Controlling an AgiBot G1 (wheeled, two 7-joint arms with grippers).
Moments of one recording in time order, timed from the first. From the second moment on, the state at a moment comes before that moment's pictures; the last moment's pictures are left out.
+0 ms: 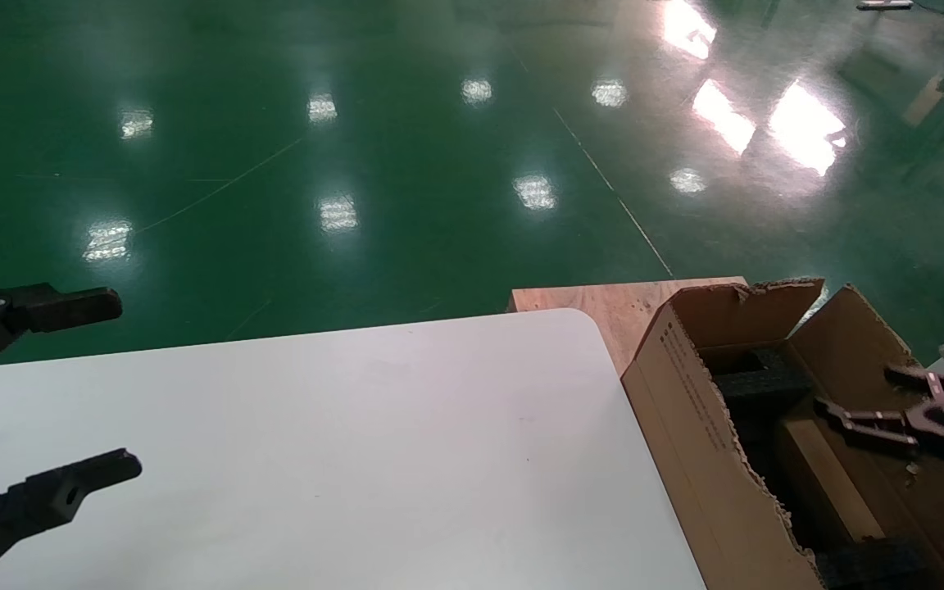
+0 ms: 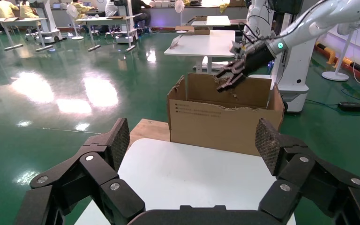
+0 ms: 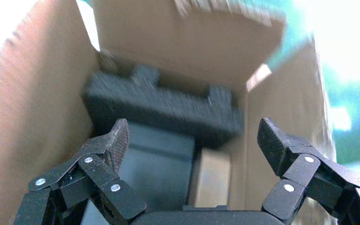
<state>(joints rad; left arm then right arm) -1.08 0.57 0.37 -1.24 0.65 1.44 -0.13 2.75 0.29 -2.60 1.14 -0.74 -0.62 0.12</state>
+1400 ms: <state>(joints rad) -1.08 0.57 0.37 -1.24 0.65 1.44 -0.13 2.45 0.12 -2.05 1.36 -0.80 -0.86 0.11</state>
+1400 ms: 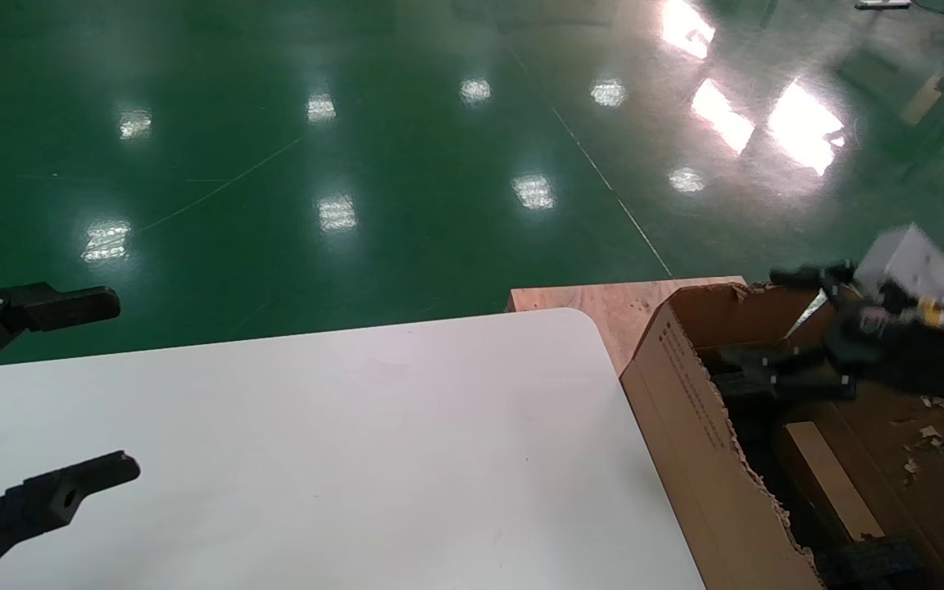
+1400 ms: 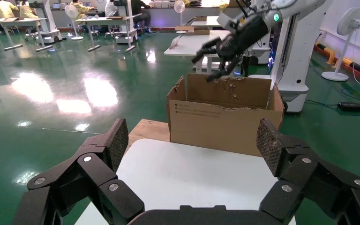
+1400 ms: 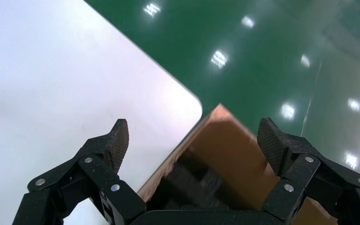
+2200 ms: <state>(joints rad) -1.08 0.57 0.37 -1.24 0.65 1.44 -0.13 1.83 -0.21 -1.25 1.33 -0.77 -1.14 0.15</state>
